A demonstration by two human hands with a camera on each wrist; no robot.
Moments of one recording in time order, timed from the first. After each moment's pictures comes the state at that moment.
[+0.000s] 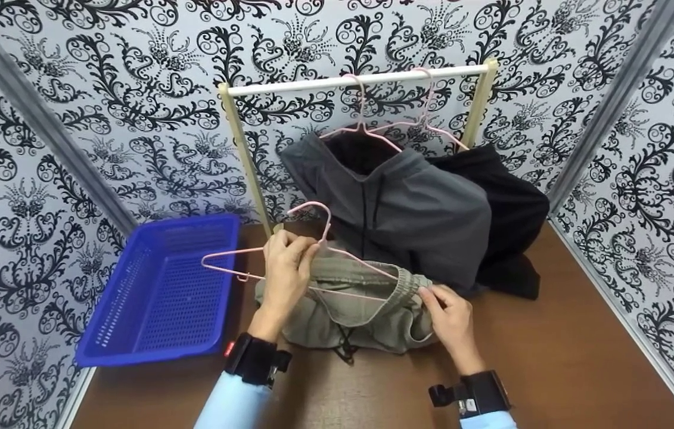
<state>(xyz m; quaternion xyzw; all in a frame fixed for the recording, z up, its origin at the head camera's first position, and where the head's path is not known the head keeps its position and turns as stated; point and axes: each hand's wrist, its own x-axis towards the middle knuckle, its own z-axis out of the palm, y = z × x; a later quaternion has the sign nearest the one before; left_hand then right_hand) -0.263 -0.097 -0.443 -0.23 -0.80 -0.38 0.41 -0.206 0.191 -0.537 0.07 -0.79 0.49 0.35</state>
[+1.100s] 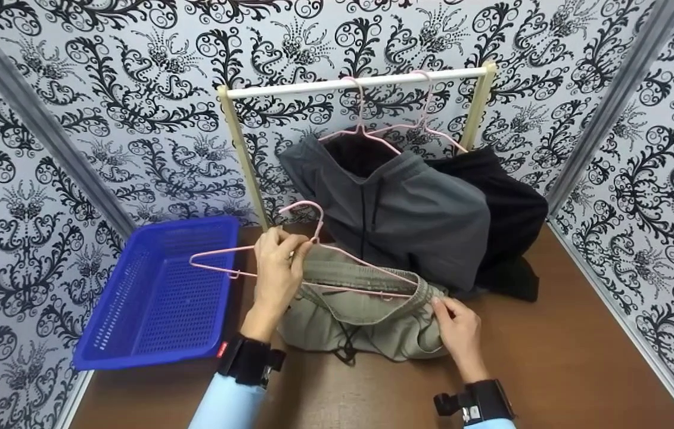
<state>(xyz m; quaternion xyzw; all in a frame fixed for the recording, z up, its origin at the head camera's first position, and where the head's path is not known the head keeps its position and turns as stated) -0.265 -0.105 -0.434 -0.22 -0.80 -0.36 0.42 -0.197 0.206 -0.558 -0.04 -0.83 0.45 0.32</state>
